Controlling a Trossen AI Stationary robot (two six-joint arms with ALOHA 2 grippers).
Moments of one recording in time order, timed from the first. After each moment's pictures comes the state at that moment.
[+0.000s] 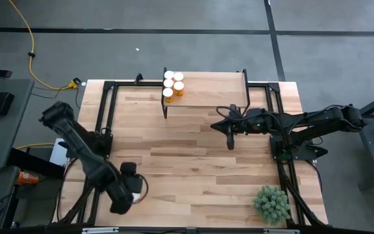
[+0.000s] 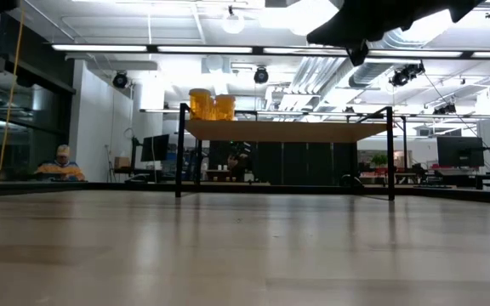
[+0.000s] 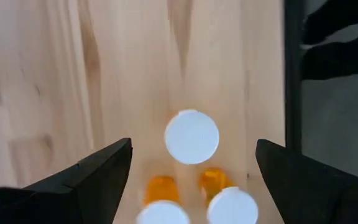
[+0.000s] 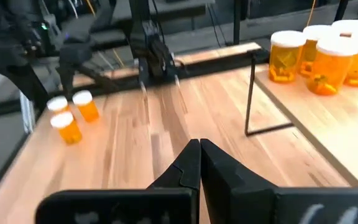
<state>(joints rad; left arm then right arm) -0.71 1.48 1.15 -0.97 -0.09 -0.76 0.01 1.06 0.69 0.09 0.12 0.16</state>
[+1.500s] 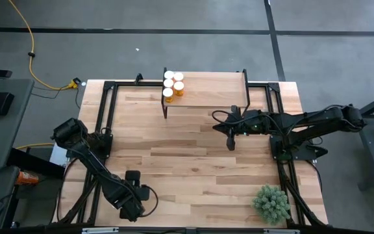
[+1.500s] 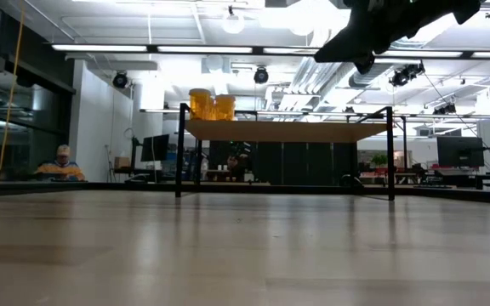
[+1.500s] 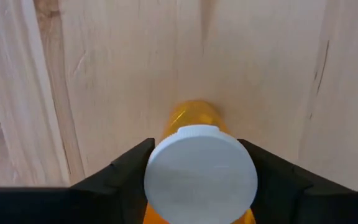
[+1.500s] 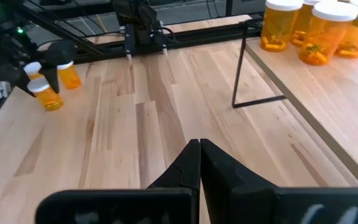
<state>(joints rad) -0.73 1.77 1.15 -0.92 -0.07 -0.82 0.01 1.06 0.69 -0.03 0.15 0.13</state>
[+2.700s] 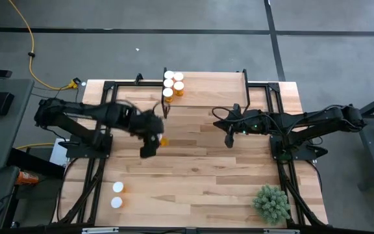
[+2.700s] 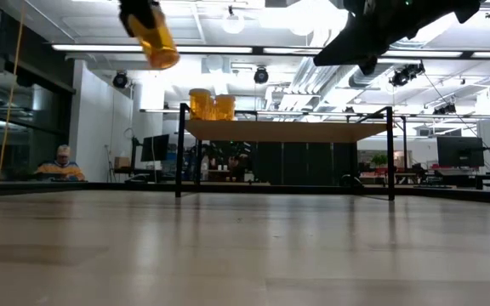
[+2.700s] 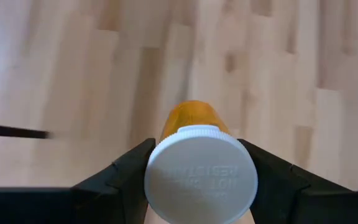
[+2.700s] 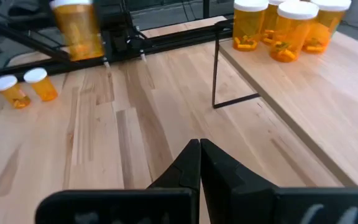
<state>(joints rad) 0.01 1.33 1.29 -1.00 -0.06 -0.23 0.01 1.06 0.69 -0.03 0.24 0.18</state>
